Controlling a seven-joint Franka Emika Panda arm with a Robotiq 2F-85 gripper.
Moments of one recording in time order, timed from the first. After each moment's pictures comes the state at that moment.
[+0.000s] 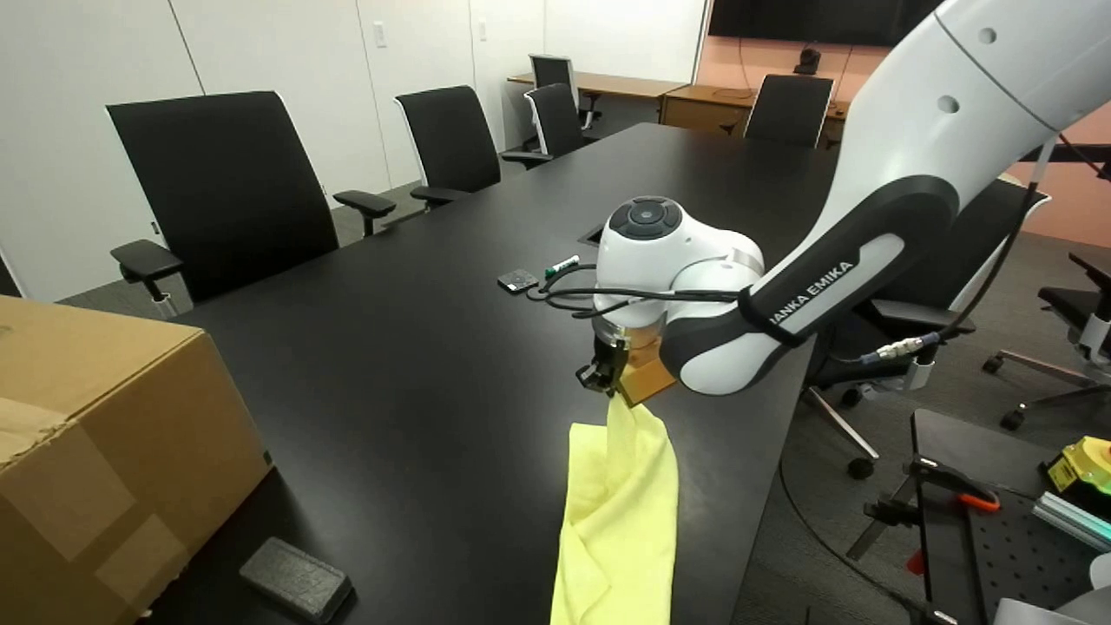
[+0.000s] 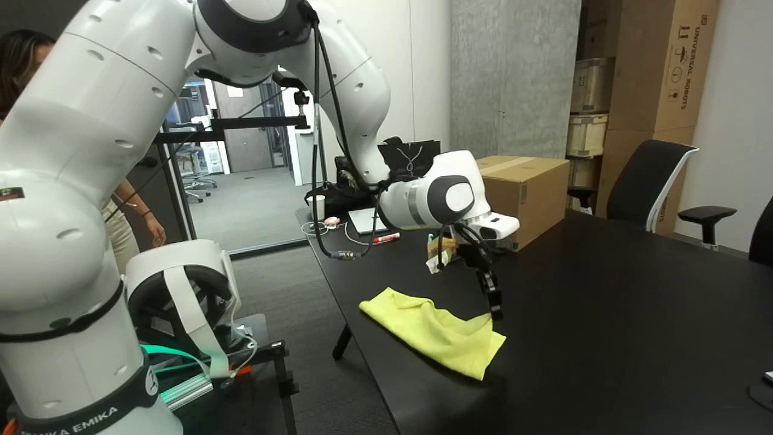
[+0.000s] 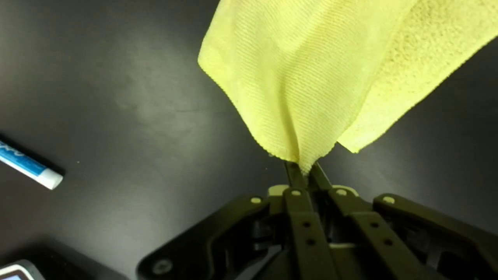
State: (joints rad) arm 0.44 0.65 -0.36 -1.96 -0.22 2.69 0.82
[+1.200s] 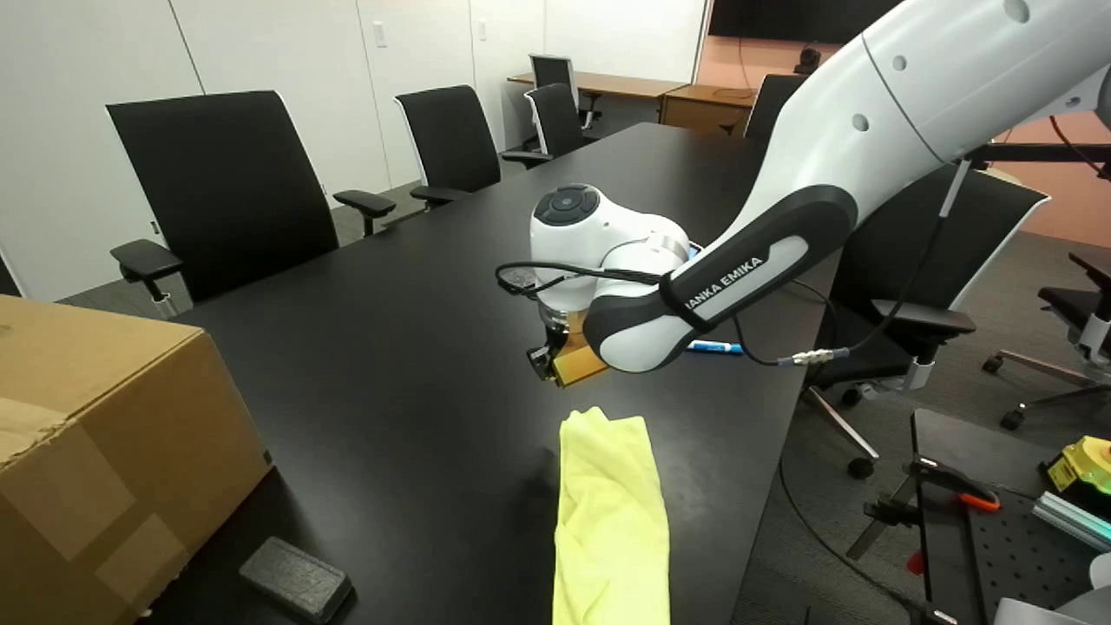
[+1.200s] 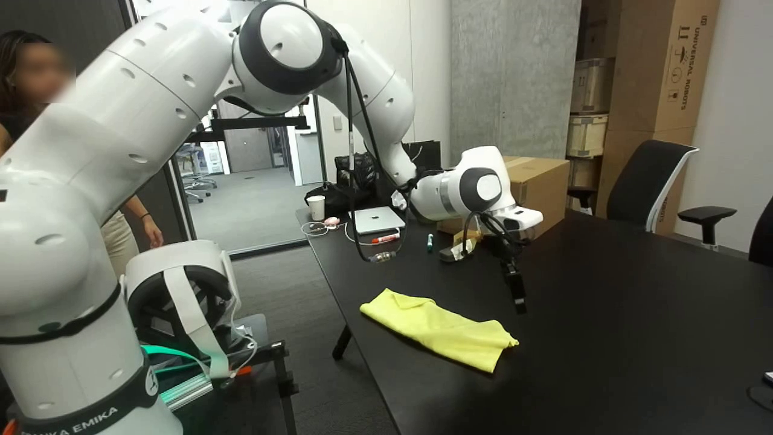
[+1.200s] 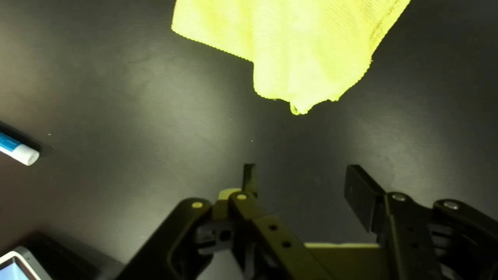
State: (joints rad) arm 0.34 0.81 -0.27 -1.61 -0.23 2.47 0.91
